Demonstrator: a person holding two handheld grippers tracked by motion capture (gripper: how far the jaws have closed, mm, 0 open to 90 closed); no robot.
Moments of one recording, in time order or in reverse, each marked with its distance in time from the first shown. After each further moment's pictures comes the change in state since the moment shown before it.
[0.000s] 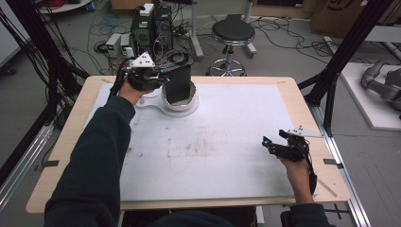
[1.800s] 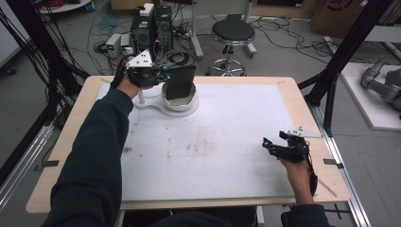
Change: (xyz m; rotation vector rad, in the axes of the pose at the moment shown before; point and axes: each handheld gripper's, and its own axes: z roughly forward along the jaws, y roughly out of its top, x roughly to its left) left arm 0.025 -0.009 0.009 -0.097 -0.134 0.173; right arm 0.000 -0.002 -0.001 0.020 -0.002 0.008
